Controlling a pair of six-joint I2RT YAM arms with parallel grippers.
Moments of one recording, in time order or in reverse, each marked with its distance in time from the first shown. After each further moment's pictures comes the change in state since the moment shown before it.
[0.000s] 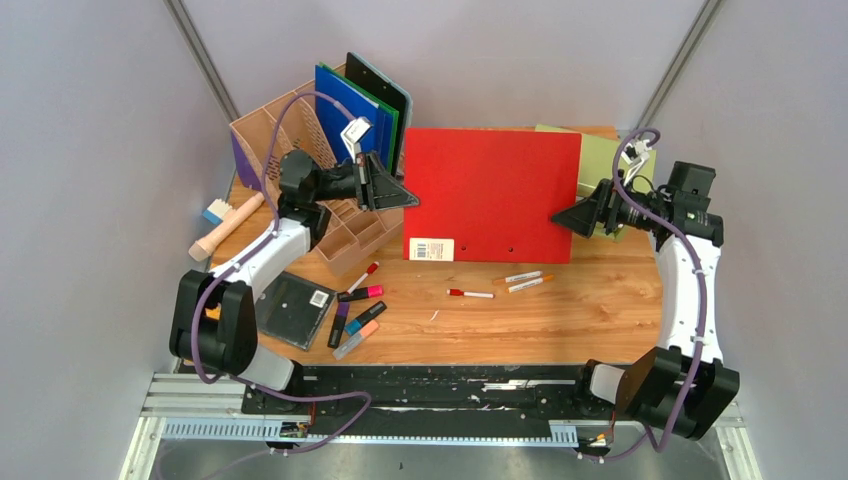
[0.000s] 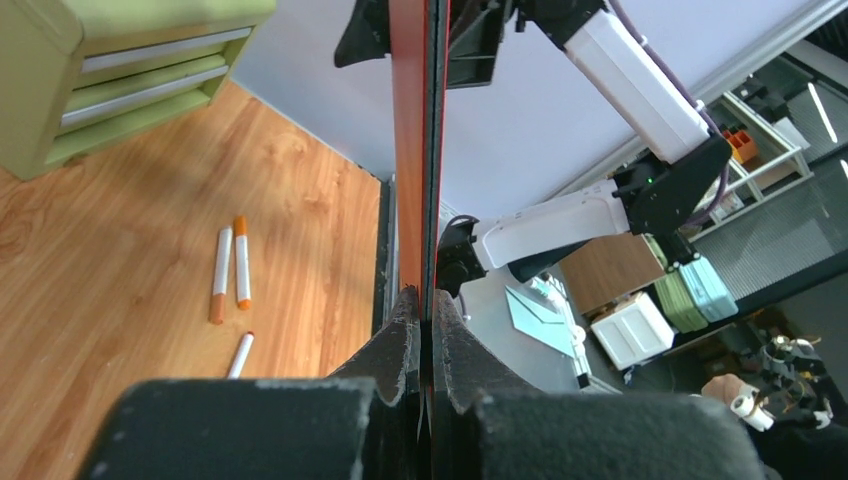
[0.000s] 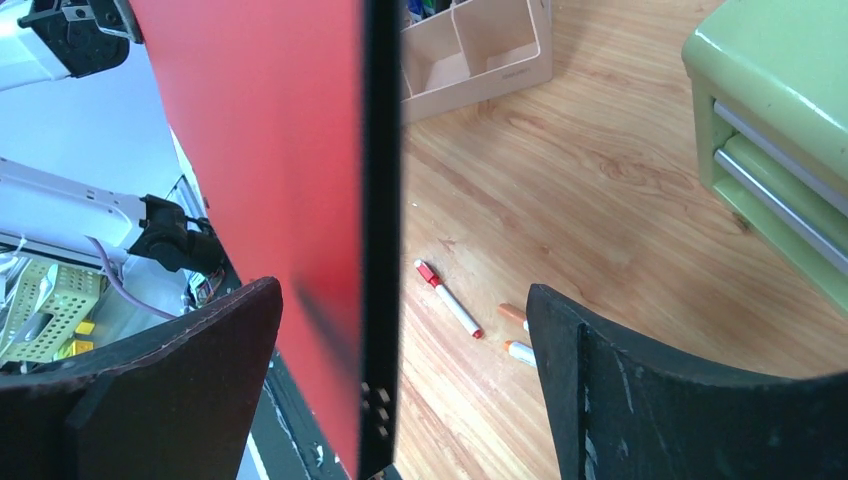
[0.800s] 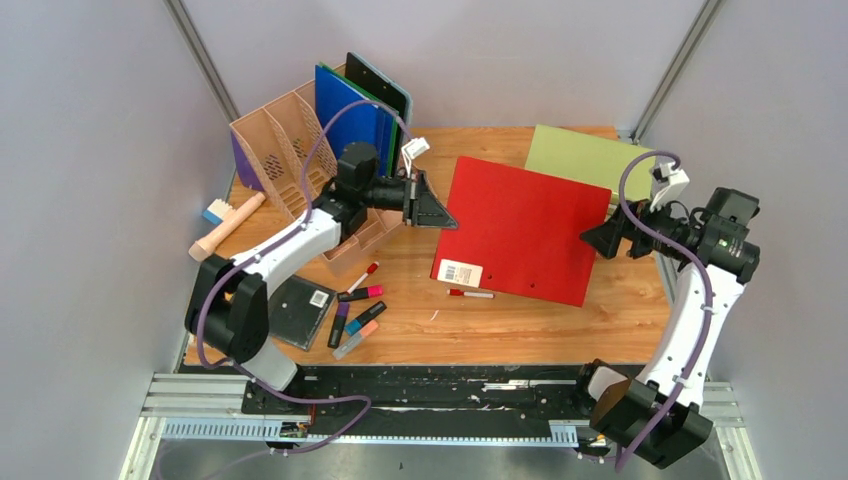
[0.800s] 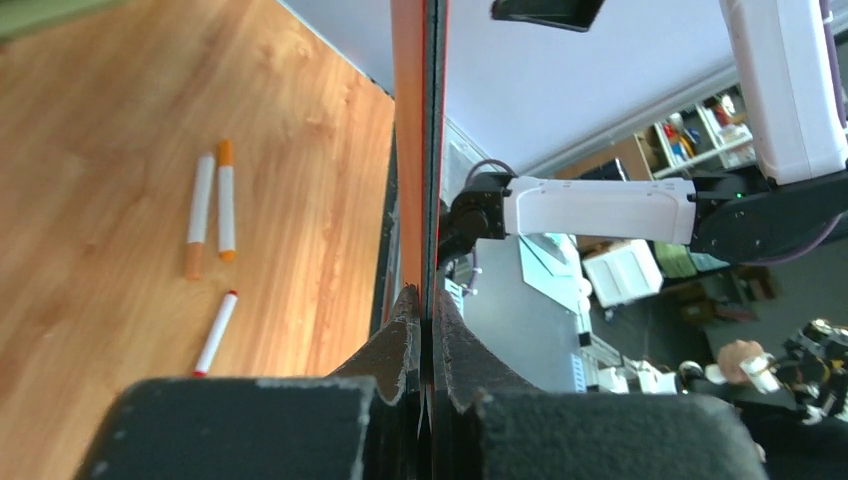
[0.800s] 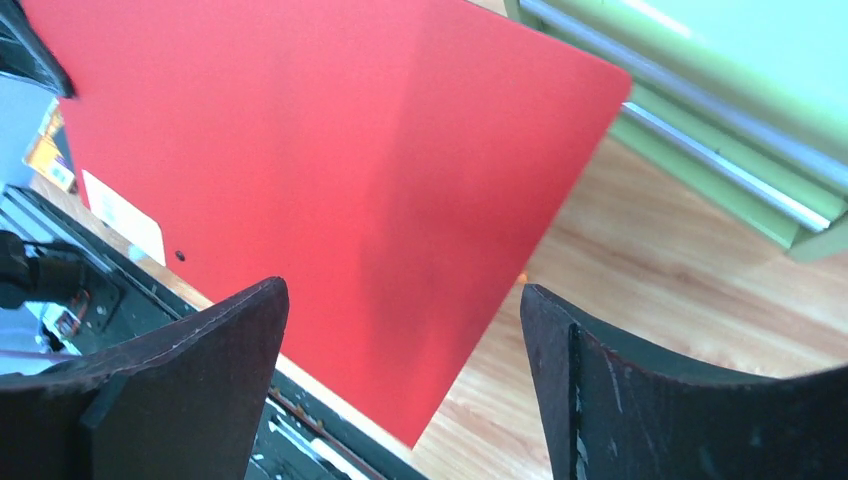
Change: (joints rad) left arm -0.232 0.109 0.162 -0.565 -0.110 0.393; right arm -0.219 -0.142 0.016 -0.326 0.222 -0.283
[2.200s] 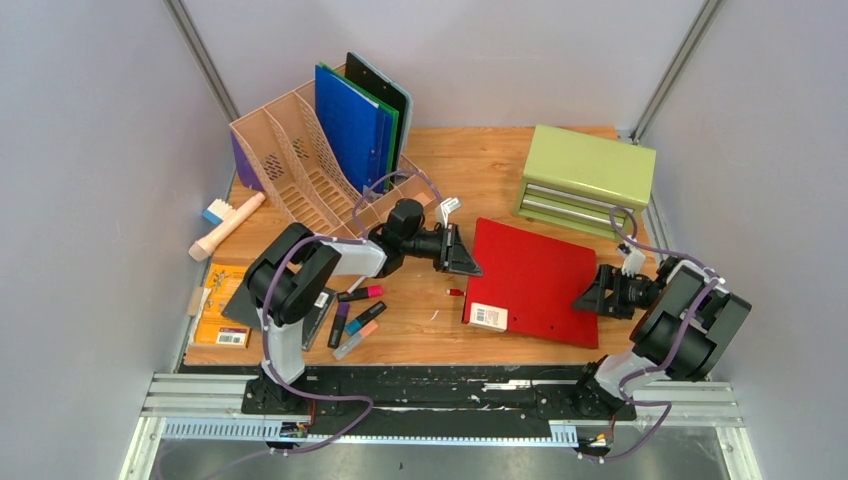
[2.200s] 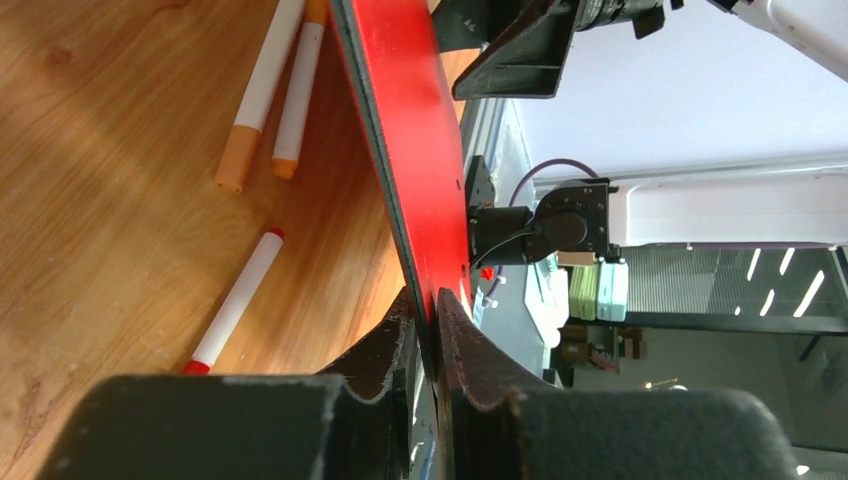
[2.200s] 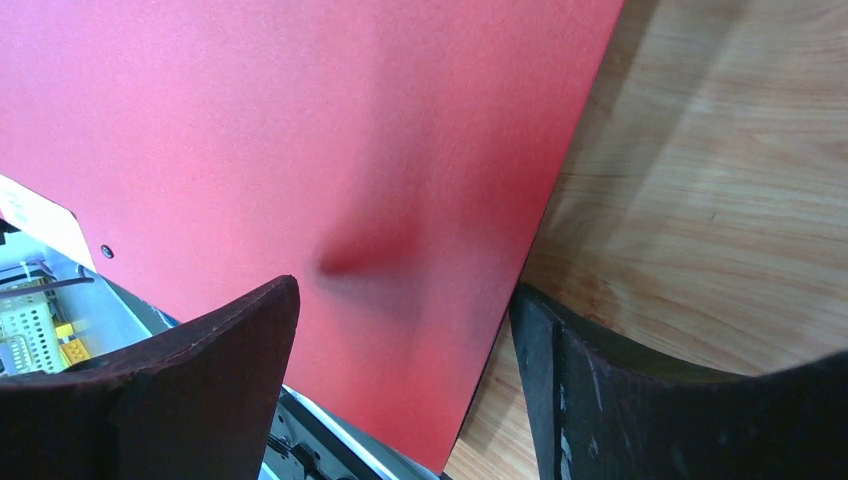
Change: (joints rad) left arm -0.172 0.315 -0.213 0.345 -0.238 -0.233; right arm -0.144 0.470 -0.462 0.189 0.175 -0.259
